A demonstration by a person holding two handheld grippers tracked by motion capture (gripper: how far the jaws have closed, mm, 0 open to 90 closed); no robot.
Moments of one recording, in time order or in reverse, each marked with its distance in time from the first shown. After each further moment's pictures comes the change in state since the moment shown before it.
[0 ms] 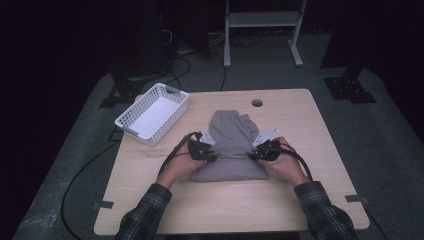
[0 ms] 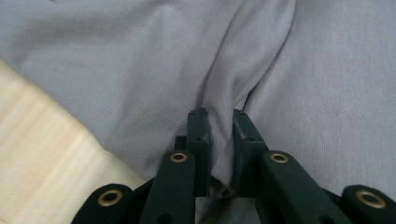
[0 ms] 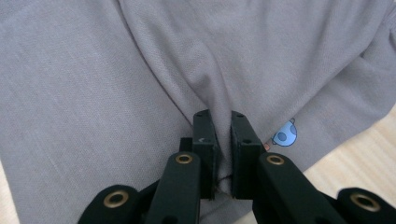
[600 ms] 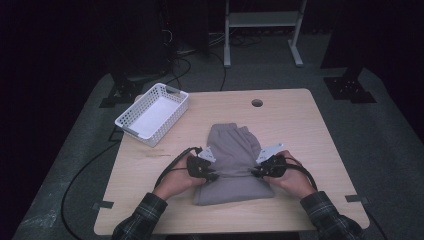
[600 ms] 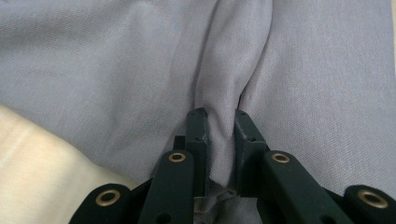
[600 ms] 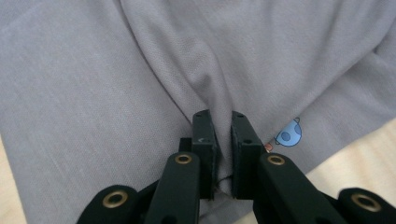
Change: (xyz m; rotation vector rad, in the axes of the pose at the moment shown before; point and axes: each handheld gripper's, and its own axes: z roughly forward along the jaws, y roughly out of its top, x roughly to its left) left arm -0.049 -0.017 -0.018 0.041 -0.137 0.010; right arm 0.039 -0.021 -0.025 0.027 0.095 -0.059
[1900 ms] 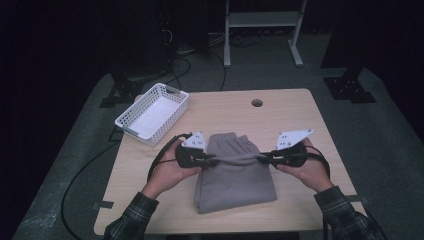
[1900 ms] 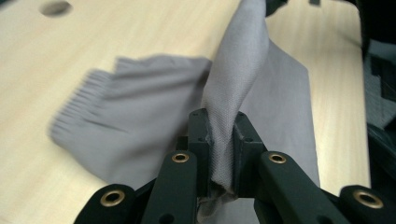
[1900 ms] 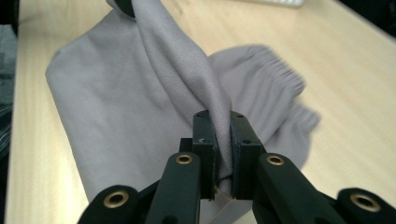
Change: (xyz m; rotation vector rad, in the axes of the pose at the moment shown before) left arm -0.008 0.039 -0.081 -0.248 0.048 0.026; right arm -0.007 0.023 -0.083 -0.259 0.034 -0.011
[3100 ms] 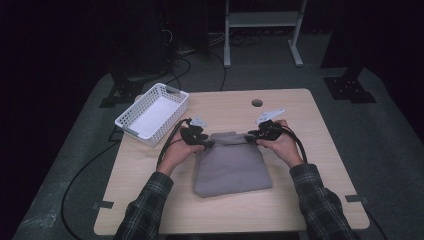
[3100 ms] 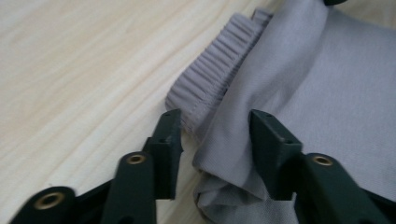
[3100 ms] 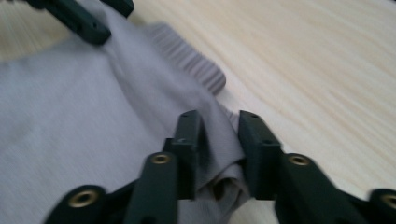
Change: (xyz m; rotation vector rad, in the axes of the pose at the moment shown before) left arm 0.101 -0.037 0.072 0.085 0.174 -0.175; right arm -0.092 -0.006 0.098 0.054 -0.101 0.193
